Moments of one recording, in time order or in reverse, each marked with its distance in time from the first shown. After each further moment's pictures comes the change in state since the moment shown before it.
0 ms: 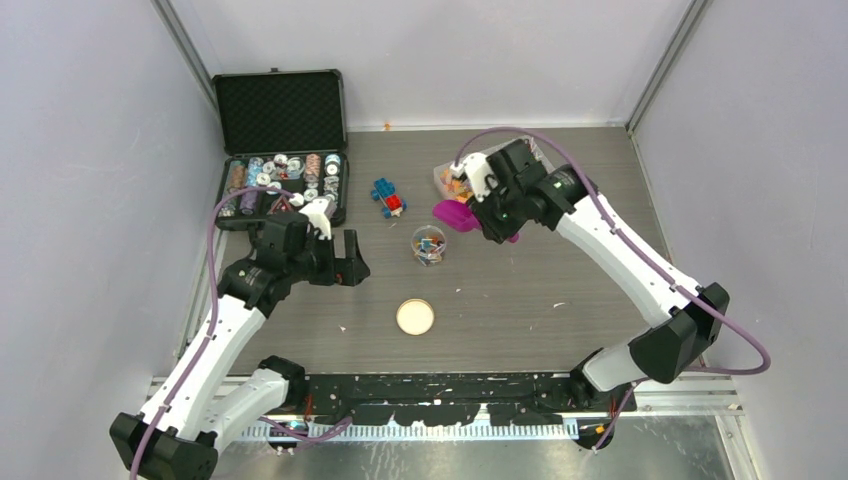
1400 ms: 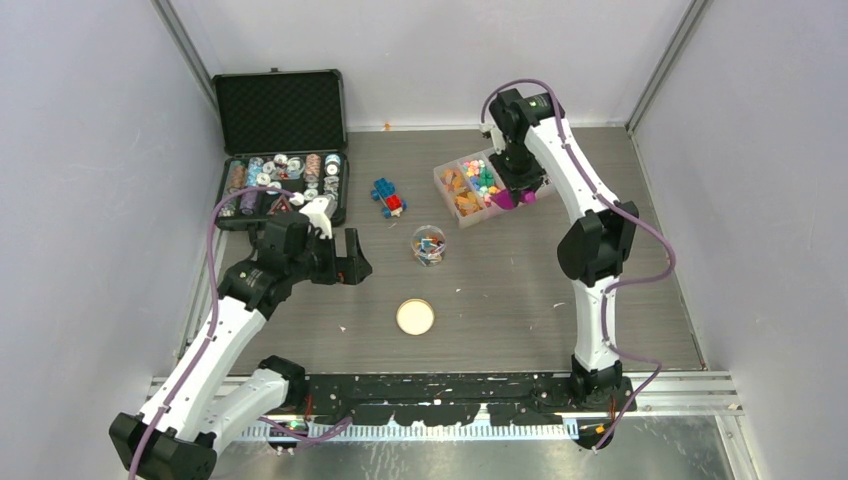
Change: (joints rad) left arm -0.011 -0.002 -0.013 0.042 0.016 -0.022; right arm -0.294 0.670 0.734 -0.476 0.121 0.182
